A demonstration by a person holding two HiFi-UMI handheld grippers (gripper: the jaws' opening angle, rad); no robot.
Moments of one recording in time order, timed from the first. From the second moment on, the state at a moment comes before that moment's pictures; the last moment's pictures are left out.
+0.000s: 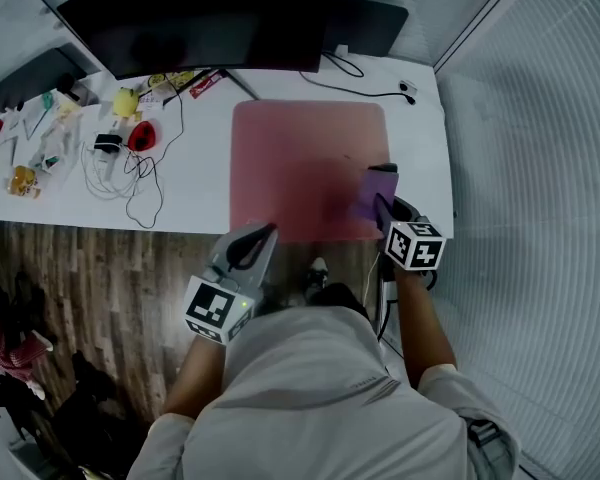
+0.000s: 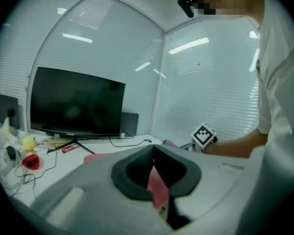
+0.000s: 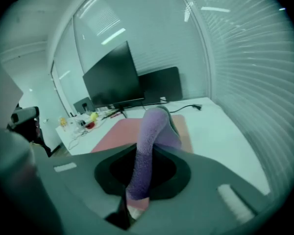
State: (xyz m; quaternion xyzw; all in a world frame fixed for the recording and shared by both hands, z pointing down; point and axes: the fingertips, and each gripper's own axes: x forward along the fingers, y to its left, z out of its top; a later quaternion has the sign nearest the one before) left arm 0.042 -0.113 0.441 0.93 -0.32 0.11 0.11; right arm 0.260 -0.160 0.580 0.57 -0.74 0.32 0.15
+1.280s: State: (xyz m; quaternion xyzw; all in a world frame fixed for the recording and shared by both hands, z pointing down) left arm -0.120 -0.081 0.455 0.89 -0.42 0.10 0.13; right arm -0.017 -0.141 0.680 0.39 -0.81 0.35 0.28
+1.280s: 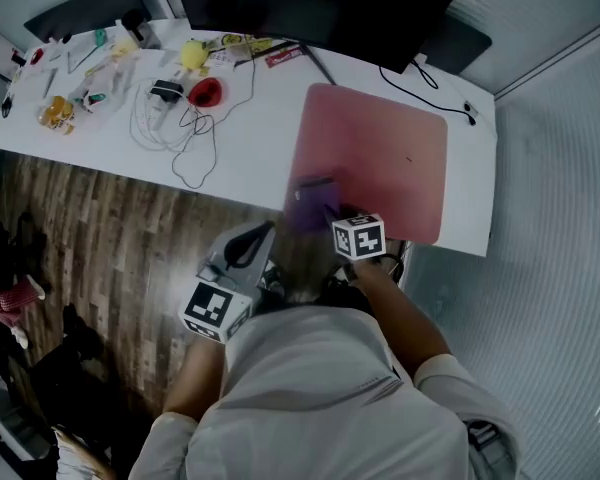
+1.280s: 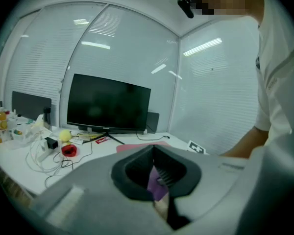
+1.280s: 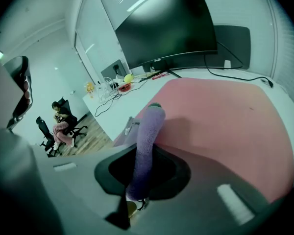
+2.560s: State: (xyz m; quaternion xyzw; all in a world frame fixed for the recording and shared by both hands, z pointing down) left arm 0.175 -0.073 0.469 0.94 -0.29 0.12 0.11; right arm 0.381 -0.069 0.677 0.58 -0.71 0.38 0.16
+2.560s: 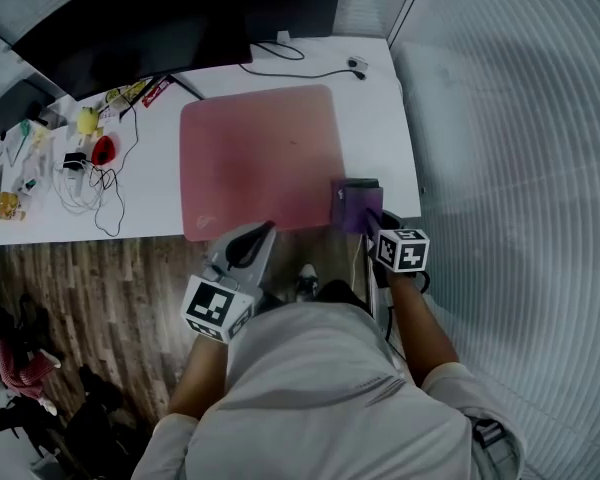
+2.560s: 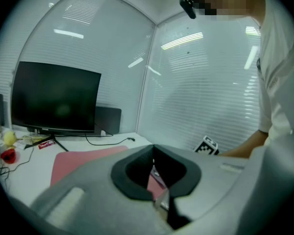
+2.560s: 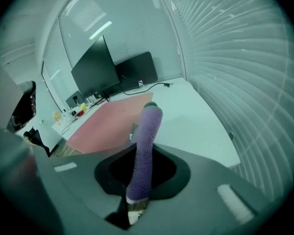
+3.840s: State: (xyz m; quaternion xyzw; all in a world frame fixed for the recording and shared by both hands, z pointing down) left arm -0.087 -0.121 0.323 0.93 -0.38 0.01 -0.02; right arm 0.123 -0.113 0.335 0.54 -0.84 0.06 0.00
